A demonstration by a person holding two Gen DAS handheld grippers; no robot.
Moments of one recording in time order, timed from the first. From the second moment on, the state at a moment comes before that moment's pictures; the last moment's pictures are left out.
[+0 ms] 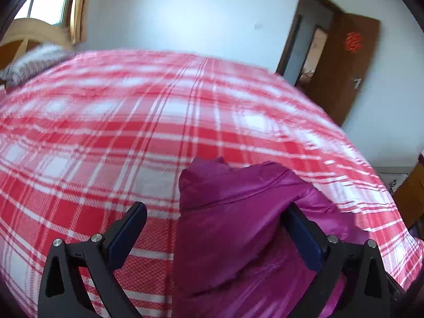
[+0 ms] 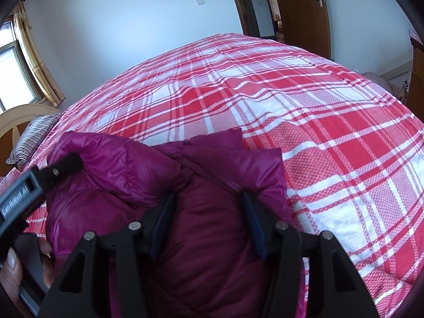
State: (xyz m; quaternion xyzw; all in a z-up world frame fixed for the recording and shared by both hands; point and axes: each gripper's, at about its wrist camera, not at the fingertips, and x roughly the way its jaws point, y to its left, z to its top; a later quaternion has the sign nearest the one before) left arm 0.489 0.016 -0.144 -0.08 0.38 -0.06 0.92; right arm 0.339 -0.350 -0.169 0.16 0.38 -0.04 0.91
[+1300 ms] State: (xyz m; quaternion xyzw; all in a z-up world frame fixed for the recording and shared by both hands) left arm 0.511 0.017 -0.173 -0.09 0.46 -0.07 0.88; right arm 0.349 -0.340 -0.172 0.12 0.40 -0.06 0.91
